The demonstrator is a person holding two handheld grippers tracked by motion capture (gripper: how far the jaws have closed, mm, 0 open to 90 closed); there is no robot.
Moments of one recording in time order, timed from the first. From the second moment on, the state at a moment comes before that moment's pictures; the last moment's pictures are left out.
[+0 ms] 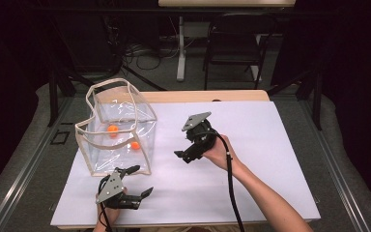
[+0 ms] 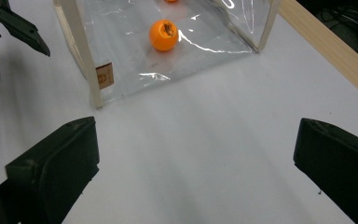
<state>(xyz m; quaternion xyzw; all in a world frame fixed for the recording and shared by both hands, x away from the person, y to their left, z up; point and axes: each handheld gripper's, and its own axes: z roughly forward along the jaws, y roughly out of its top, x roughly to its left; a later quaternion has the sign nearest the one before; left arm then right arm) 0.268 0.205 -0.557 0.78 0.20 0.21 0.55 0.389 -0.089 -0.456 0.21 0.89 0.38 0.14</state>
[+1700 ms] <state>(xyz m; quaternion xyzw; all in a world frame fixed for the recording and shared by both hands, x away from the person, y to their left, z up) 0.268 0.205 -0.557 0.78 0.20 0.22 0.55 0.338 -0.185 -0.511 0.27 0.88 0.36 0.16</state>
